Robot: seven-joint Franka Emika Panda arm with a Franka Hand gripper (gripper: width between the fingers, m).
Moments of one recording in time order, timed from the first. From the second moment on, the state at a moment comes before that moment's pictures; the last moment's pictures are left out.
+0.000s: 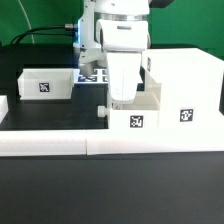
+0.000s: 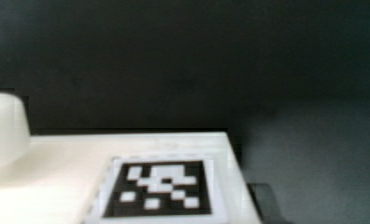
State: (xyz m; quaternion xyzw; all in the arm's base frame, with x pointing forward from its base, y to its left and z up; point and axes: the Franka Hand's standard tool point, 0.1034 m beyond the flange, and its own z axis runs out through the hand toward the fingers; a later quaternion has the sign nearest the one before) arm 0.544 0.002 0.012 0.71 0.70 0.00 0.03
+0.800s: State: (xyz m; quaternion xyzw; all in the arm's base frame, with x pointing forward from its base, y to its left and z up) arm 0.545 0.011 0.011 0.70 0.71 -0.01 0.03
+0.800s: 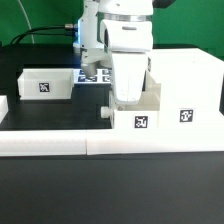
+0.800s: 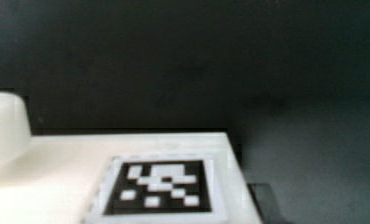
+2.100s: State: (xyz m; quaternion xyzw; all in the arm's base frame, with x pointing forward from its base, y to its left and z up) arm 0.552 0.018 0.041 0.73 0.68 -0.02 0.02
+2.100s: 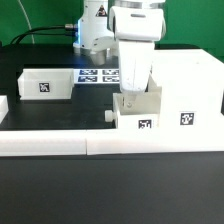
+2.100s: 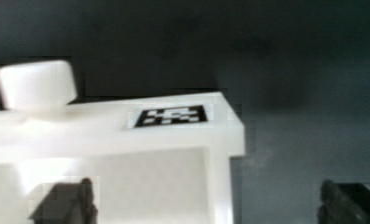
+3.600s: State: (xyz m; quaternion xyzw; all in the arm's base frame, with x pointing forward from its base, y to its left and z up) arm 0.550 -0.091 0.019 0.68 0.73 0.03 -0.06
